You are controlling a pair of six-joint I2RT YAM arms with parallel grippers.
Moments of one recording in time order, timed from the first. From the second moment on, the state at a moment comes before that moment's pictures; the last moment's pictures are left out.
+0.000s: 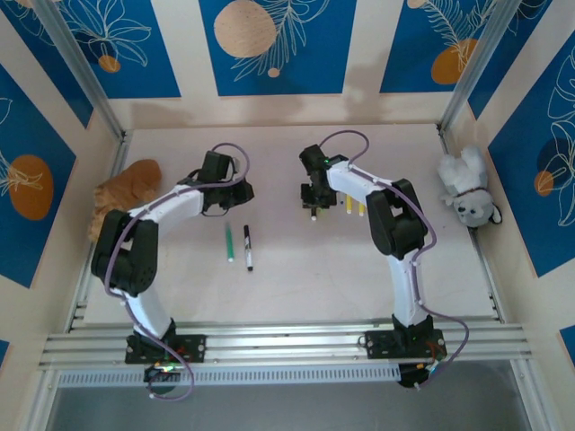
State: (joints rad) left arm -0.36 1.77 1.18 -0.29 0.27 -0.59; right arm 0.47 2.14 1.63 -0.80 -0.01 0.45
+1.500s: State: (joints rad) left arm -0.48 2.12 1.60 -0.54 -0.12 -0.41; right arm 0.54 1.74 1.44 -0.75 -0.02 0.48
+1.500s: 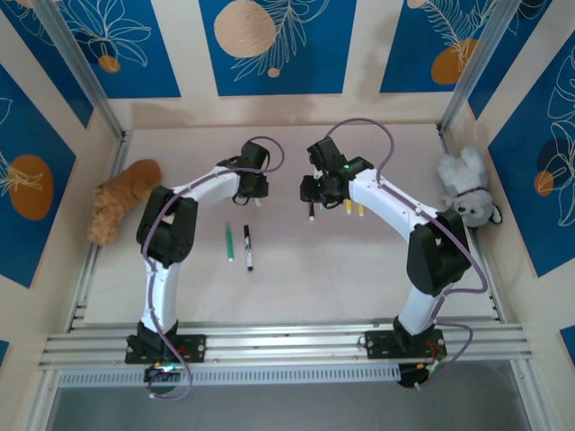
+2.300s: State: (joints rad) left arm -0.47 1.28 0.97 -0.43 0.03 -0.51; right arm 0.94 1.95 1.52 -0.74 0.00 0.59
